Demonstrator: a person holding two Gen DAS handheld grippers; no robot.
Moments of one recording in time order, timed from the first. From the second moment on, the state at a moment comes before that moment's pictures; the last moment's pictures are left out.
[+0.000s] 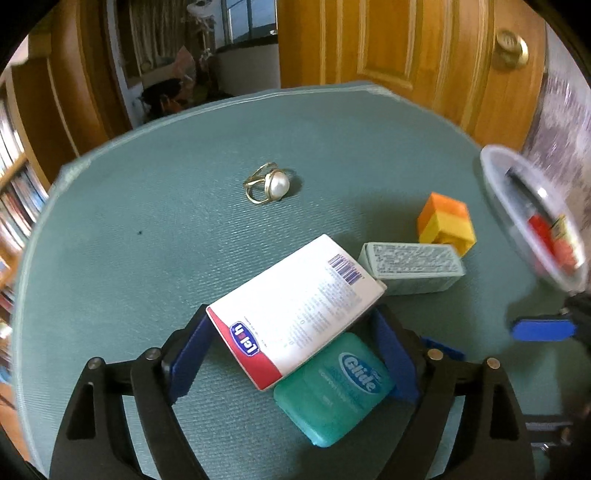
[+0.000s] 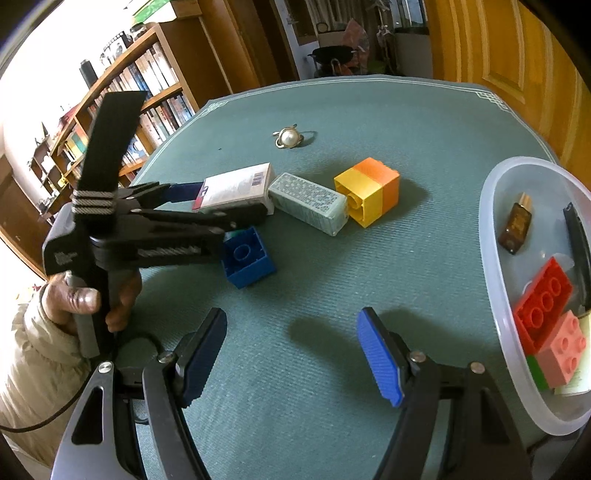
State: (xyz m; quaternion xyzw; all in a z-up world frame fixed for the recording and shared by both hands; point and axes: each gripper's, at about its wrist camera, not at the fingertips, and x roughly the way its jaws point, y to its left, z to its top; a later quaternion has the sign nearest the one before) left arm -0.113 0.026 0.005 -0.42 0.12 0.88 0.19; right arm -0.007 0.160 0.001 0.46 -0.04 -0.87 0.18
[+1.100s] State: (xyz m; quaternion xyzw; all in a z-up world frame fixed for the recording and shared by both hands) left arm -0.126 -0.001 0.006 -0.42 0.06 0.90 0.13; right arm -0.026 0.125 -0.008 0.45 0.01 -0.87 0.19
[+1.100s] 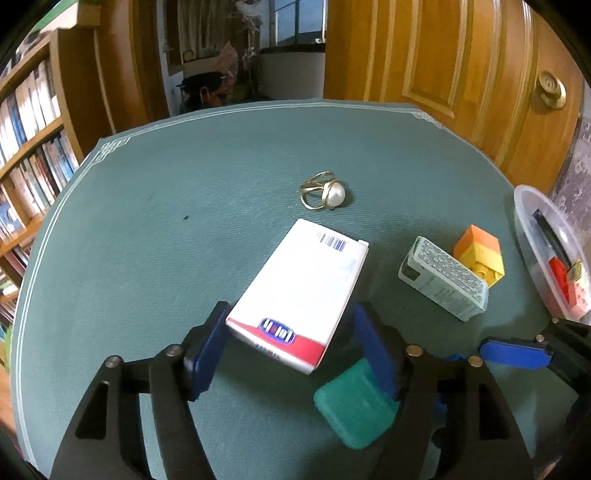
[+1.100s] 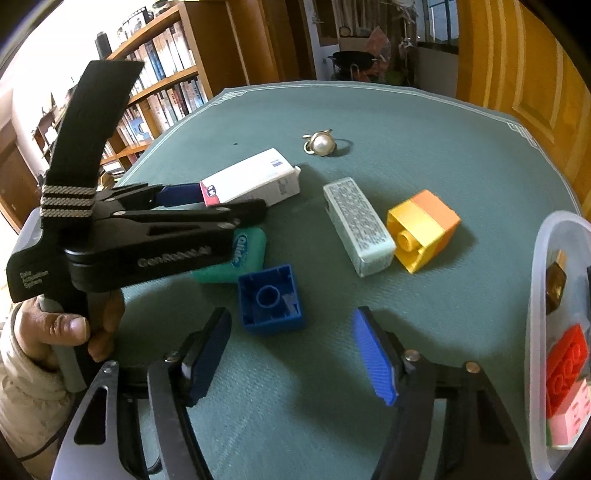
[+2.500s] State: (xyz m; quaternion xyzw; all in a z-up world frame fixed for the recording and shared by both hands) left arm -0.084 -0.007 0.048 -0.37 0.02 0.92 0.11; right arm -0.001 0.215 0.042 0.39 -0.04 -0.91 0.12
